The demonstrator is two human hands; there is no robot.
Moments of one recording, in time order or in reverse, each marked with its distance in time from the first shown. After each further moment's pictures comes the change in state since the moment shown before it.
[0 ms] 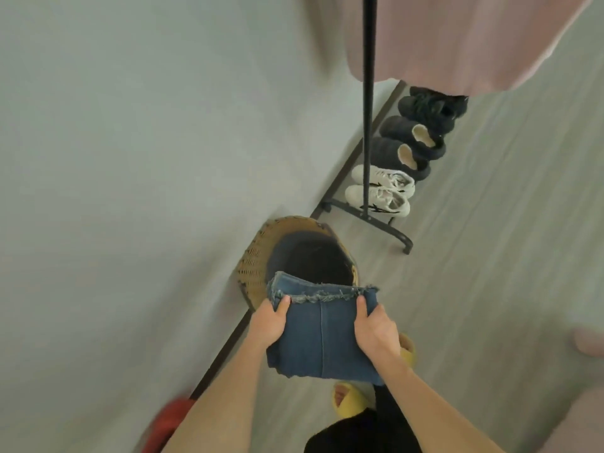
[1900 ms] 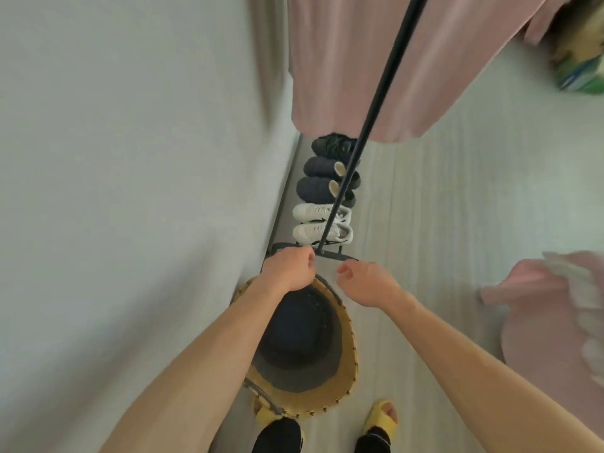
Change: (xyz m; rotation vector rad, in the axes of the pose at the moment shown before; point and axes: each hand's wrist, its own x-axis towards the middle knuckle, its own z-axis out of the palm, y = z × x) left_hand 0.093 0.177 -0.158 0.701 -0.246 0.856; right_hand -0.007 -0.218 -0.012 -0.431 0.124 -0.111
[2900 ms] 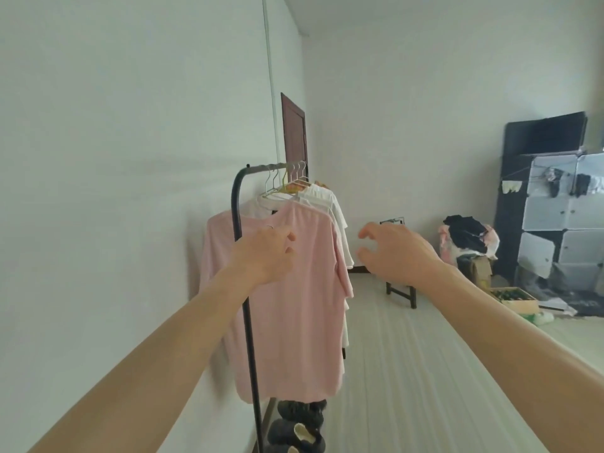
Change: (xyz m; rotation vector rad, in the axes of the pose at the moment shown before) left_hand -0.259 0.454 -0.335 0.290 1.015 0.321; right_hand -0.396 0.119 -0.488 -0.141 1.115 -0.362
